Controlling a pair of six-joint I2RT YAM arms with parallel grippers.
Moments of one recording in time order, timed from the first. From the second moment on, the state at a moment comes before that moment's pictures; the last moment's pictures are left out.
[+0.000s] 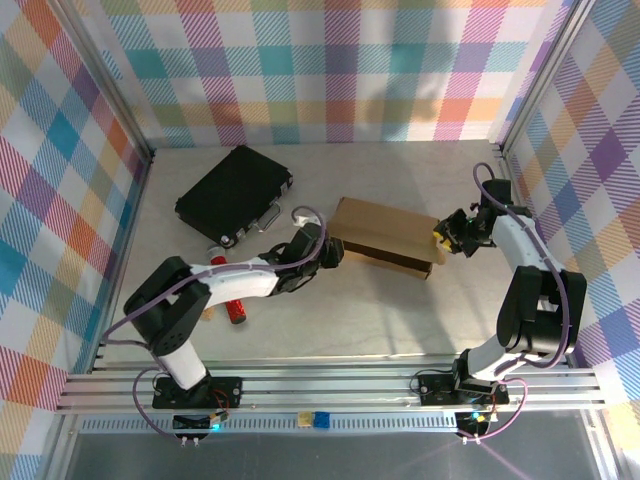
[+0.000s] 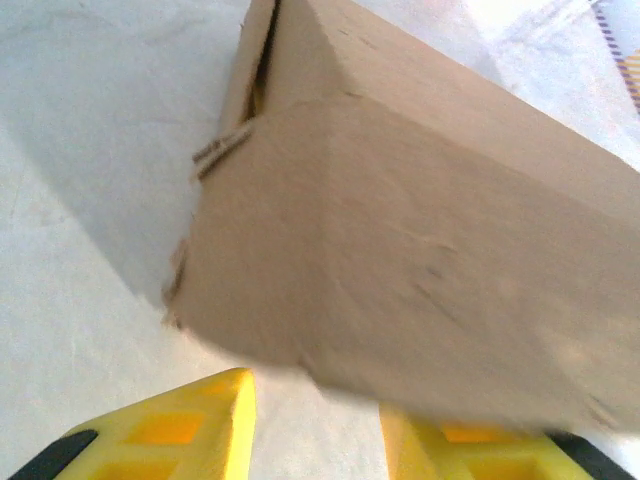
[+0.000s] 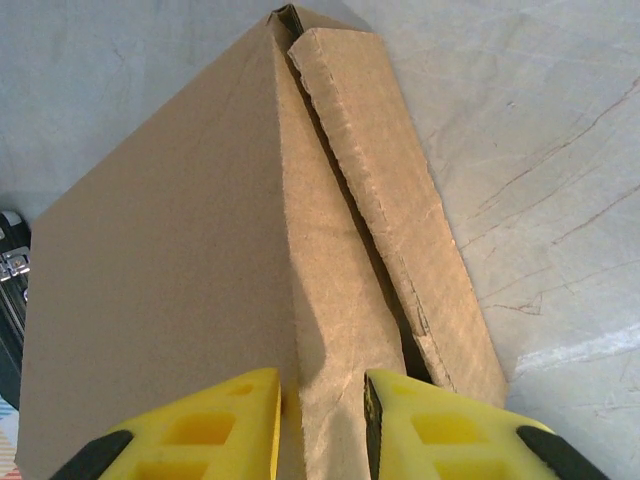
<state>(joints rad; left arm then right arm) -0.81 1.66 0.91 0.11 -0.16 -0.76 -0.14 1.54 1.08 -0.72 -0.46 0.69</state>
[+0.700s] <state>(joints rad) -0.53 1.67 1.65 -0.71 0.15 -0.83 -0.10 1.59 1.12 -0.72 -0.39 0.62</state>
